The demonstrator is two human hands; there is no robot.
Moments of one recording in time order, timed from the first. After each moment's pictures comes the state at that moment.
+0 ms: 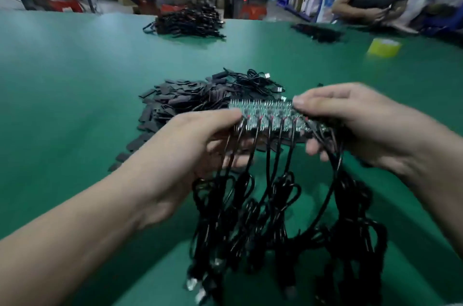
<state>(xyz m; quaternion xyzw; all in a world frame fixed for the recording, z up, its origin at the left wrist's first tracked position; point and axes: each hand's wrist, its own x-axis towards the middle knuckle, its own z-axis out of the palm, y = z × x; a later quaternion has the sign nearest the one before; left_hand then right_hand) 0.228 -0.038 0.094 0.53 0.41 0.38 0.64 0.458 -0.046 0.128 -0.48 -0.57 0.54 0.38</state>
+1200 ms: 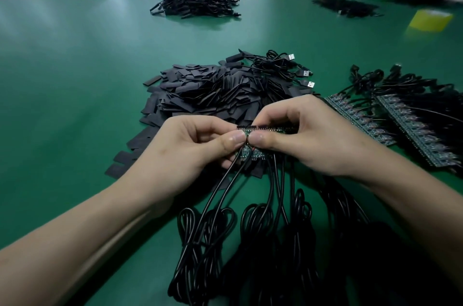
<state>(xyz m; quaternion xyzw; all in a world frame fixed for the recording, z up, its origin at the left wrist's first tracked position) 0.204 -0.011 0.045 0.57 0.41 0.42 0.57 0.412 0.010 0.062 -0.43 -0.80 0.31 0.28</state>
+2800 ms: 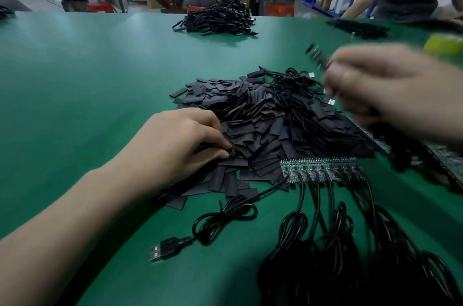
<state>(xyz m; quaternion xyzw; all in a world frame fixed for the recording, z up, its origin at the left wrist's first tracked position) 0.136 0.023 0.053 0.89 0.39 0.22 -0.02 0.423 0.010 0.138 -0.50 -0.78 0.20 0.31</state>
